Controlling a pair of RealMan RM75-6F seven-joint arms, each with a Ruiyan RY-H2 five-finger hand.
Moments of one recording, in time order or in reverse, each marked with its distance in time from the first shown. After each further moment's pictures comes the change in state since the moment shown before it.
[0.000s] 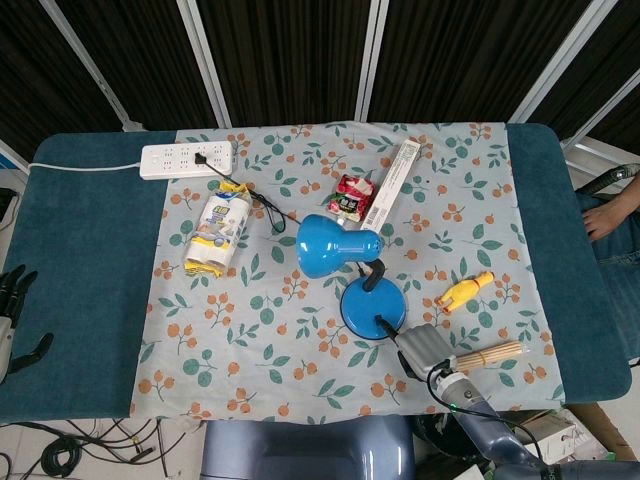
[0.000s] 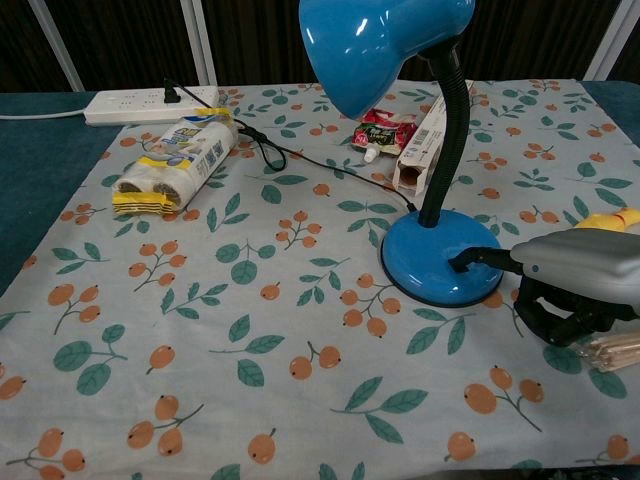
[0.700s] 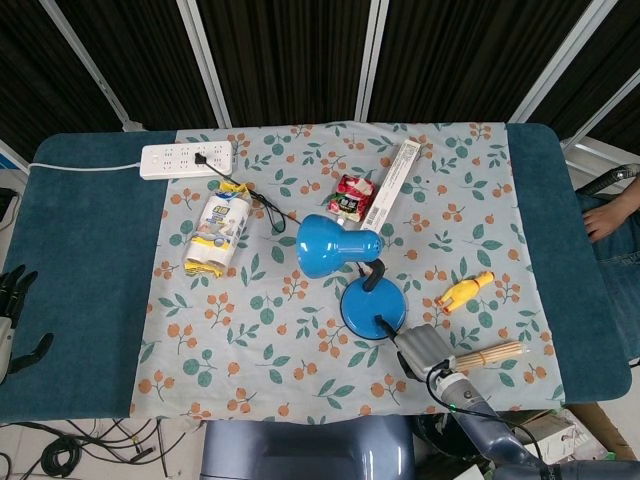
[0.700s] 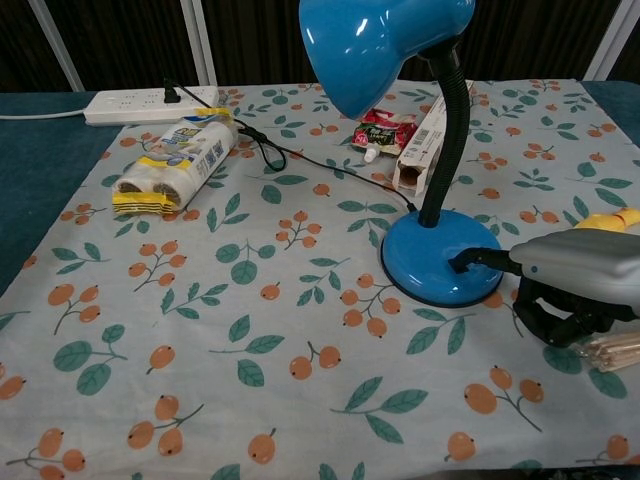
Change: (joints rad) left arm 0.001 0.000 0.000 0.000 0.001 0.002 0.000; right arm 0.005 -0.001 -0.004 -0.004 0.004 -0.001 -0.002
